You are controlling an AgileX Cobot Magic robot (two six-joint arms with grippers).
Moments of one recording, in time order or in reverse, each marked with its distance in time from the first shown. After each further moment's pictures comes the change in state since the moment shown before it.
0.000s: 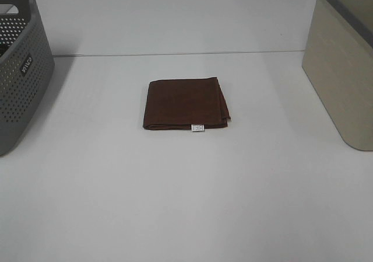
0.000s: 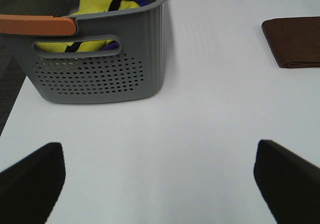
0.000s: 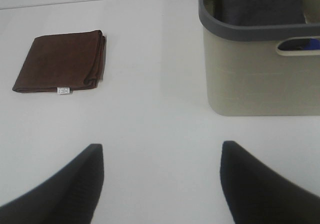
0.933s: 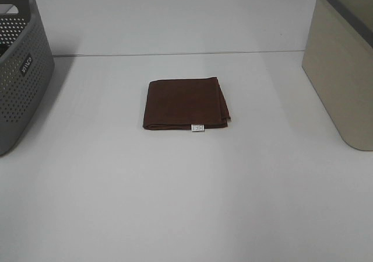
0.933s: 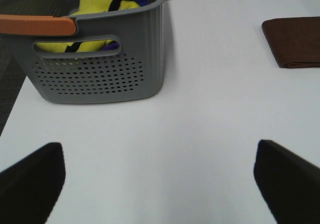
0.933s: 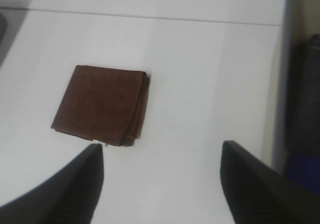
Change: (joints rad) left arm 0.000 0.000 0.000 0.000 0.000 0.000; right arm 0.092 0.990 -0.812 0.180 0.080 -0.199
